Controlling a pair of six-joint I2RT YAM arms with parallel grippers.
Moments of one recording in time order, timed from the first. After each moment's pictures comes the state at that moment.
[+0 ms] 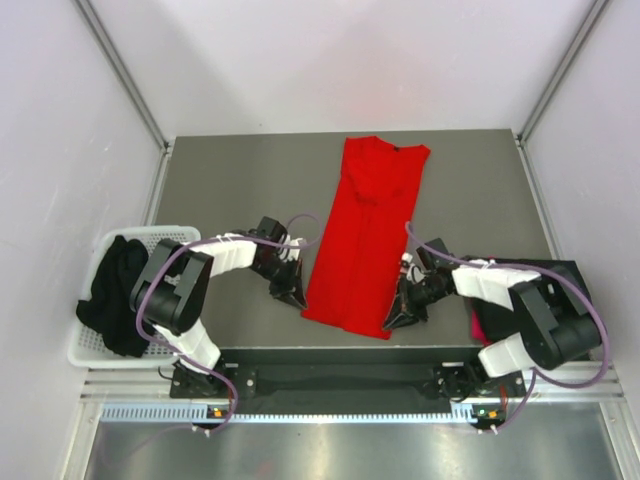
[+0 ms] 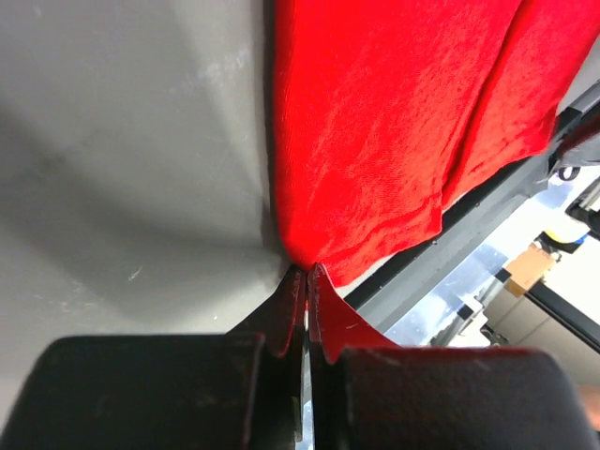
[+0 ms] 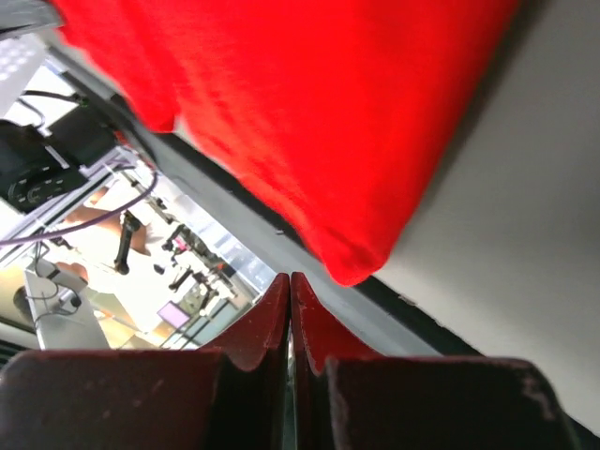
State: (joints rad) left arm -0.41 1.70 0.84 -0.53 0.67 -0.31; right arm 0.42 1.45 0.54 -0.43 -0.79 0.67
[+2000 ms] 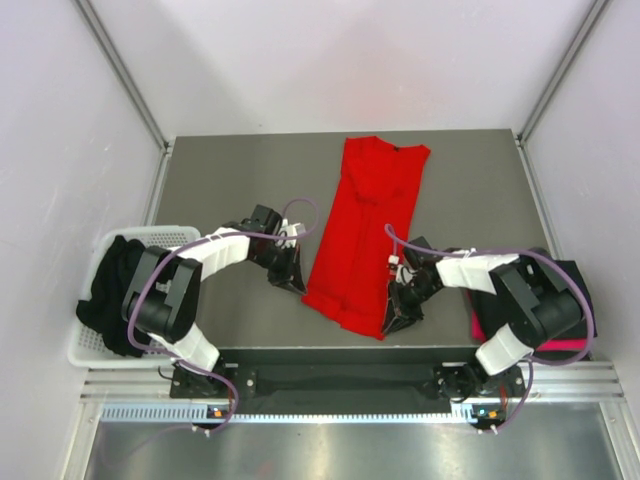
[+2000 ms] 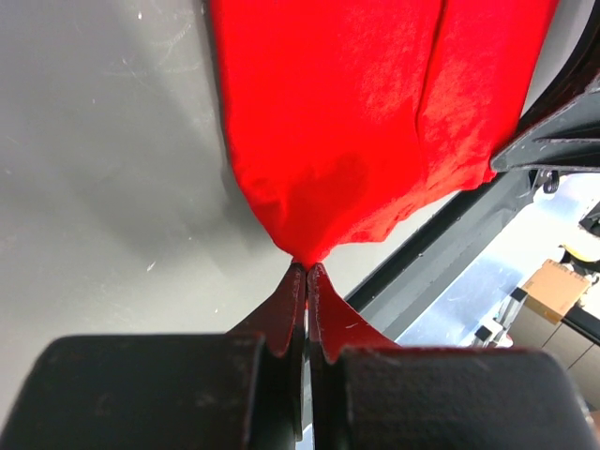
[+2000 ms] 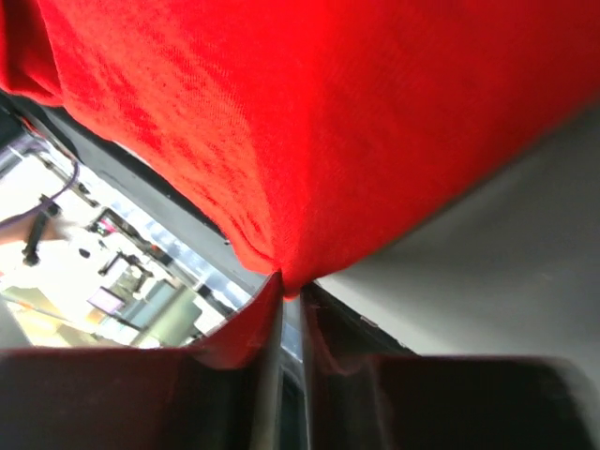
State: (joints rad) left arm -0.38 1.63 0.91 -0.55 0.66 -0.26; right arm 0.49 1.57 0.64 -0.51 -0.70 0.53
